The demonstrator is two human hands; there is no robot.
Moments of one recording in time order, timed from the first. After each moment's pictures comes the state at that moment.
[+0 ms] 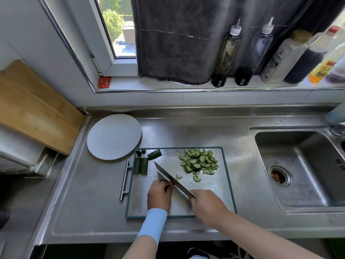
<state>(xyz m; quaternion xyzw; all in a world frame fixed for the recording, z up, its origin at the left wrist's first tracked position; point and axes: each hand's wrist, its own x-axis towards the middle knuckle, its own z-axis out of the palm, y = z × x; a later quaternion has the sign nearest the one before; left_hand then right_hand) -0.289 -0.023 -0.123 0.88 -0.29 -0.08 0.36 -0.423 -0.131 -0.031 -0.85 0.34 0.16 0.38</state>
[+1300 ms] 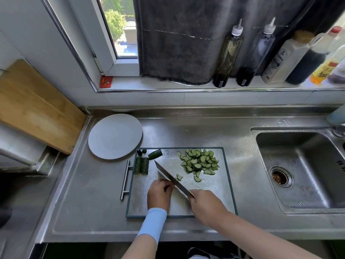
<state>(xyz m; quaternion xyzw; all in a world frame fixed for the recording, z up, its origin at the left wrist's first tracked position) -0.289 -0.021 -0.123 0.88 -0.27 -0.09 0.38 -0.421 -0.128 -0.034 -0.84 0.35 0.16 0.38</state>
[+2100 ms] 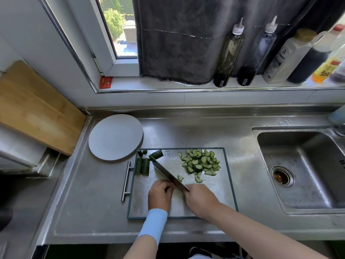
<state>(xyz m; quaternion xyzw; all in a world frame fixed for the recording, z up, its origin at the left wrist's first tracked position) -0.286 -0.022 -0.126 0.88 -0.27 -0.09 0.39 -0.392 -0.132 -0.038 -0.83 0.35 0.18 0.38</state>
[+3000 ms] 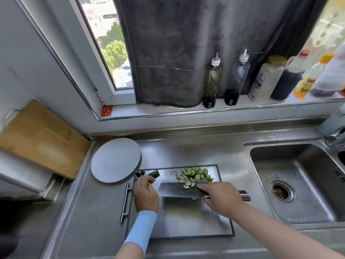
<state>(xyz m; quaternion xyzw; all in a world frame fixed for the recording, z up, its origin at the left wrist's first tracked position) -0.256 -0.047 -0.046 0.86 -0.17 0.02 0.48 -0.432 -0.223 -0.002 -0.97 0.20 0.09 0.12</state>
